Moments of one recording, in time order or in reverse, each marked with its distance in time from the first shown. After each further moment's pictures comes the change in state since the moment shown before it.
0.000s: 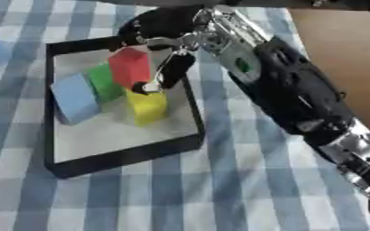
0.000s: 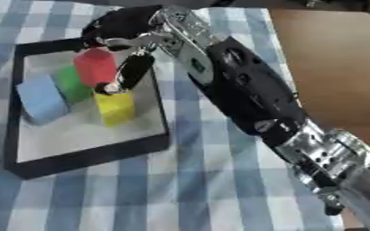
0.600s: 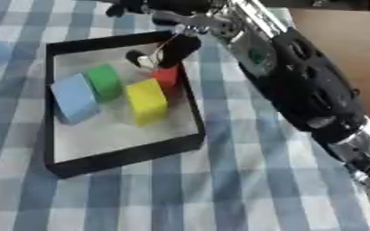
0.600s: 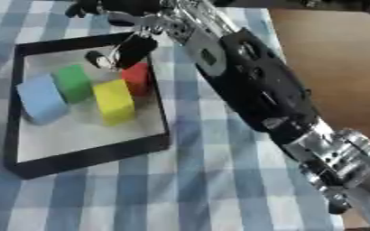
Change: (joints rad) left arm 0.015 0.000 0.000 0.000 0.000 -0.001 0.003; right arm 0.025 -0.083 -0.081 -0.204 -0.221 0.217 -0.117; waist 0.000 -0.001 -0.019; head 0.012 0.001
